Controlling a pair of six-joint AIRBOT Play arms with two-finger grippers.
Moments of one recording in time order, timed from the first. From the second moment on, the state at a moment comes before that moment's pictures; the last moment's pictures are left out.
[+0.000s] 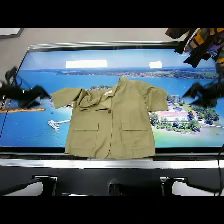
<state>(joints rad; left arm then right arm) 0.21 -1.30 1.25 1.17 -1.23 -1.66 -0.42 -1.40 1.43 -1.11 1.51 1.52</state>
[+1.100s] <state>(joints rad) 0.28 -0.94 0.50 1.01 -1.22 -1.44 -0.17 -1.06 0.45 -0.98 1.17 1.52</state>
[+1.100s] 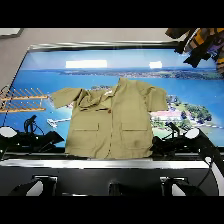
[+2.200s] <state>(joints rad) 0.06 -1.06 0.59 0.83 -1.10 -1.35 -0.16 -1.01 0.51 -0.67 1.13 1.47</state>
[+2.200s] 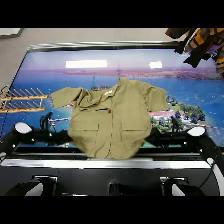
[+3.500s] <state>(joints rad) 0.04 -0.82 1.89 1.12 -1.16 -1.68 -0.16 -0.72 1.89 -1.03 1.08 1.71</state>
